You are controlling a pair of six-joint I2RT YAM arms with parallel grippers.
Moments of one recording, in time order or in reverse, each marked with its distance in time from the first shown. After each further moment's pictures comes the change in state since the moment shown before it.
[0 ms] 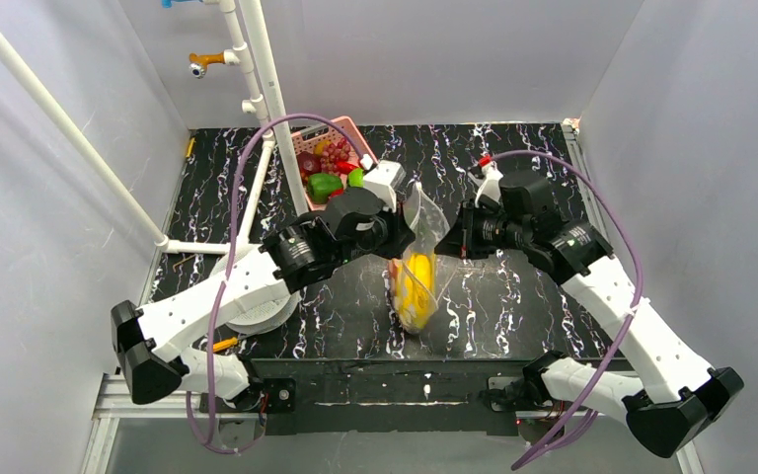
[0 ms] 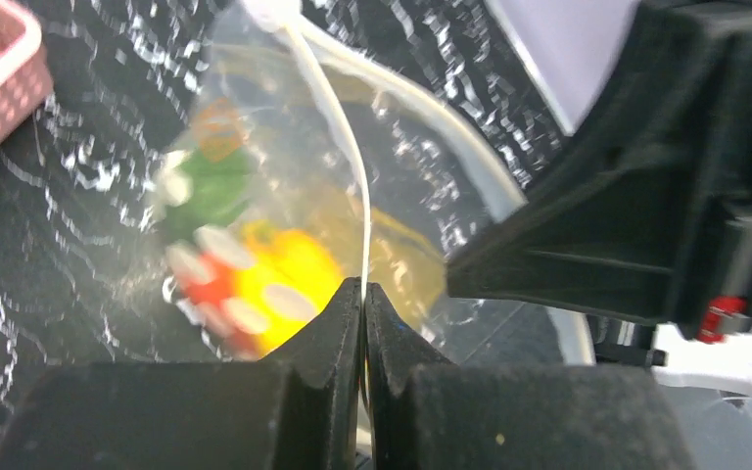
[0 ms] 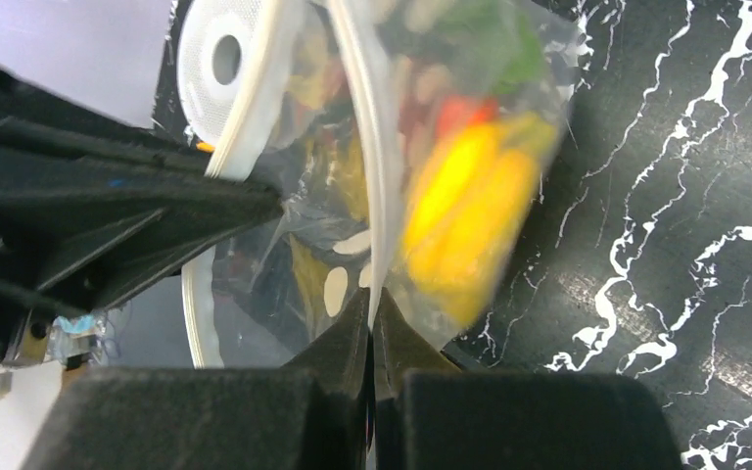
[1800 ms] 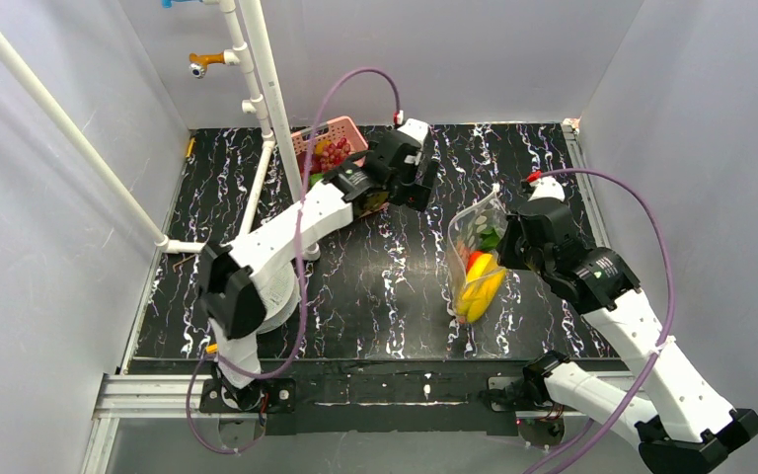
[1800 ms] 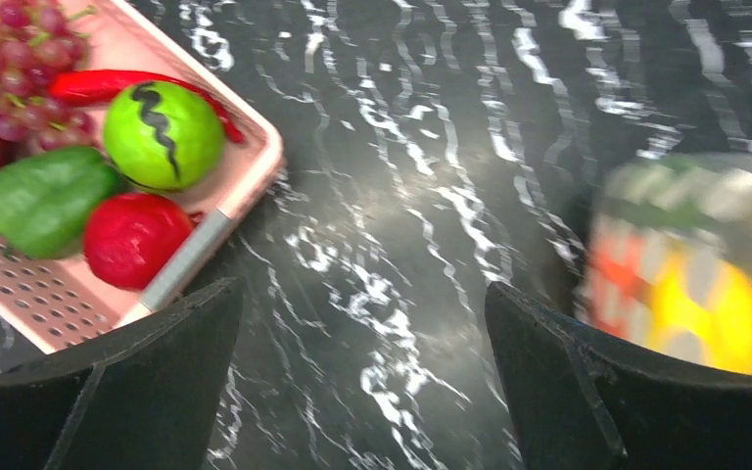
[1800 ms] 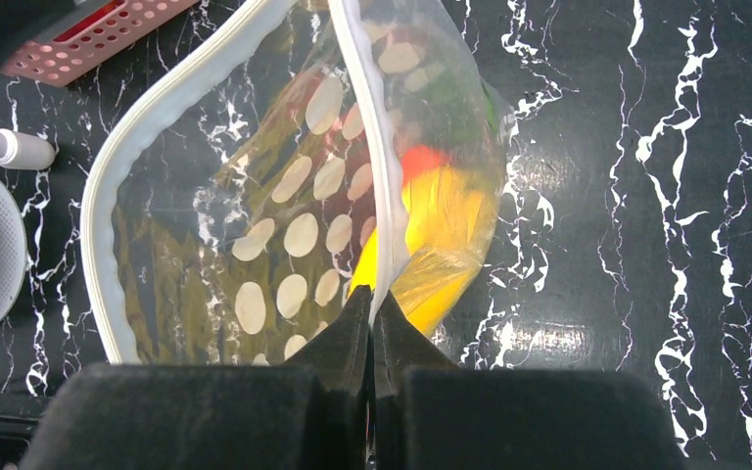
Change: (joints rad) left arm 0.184 0.460 0.446 -0.229 -0.114 0.230; right arm -0.005 -0.193 -0.126 -0.132 0.654 -0.040
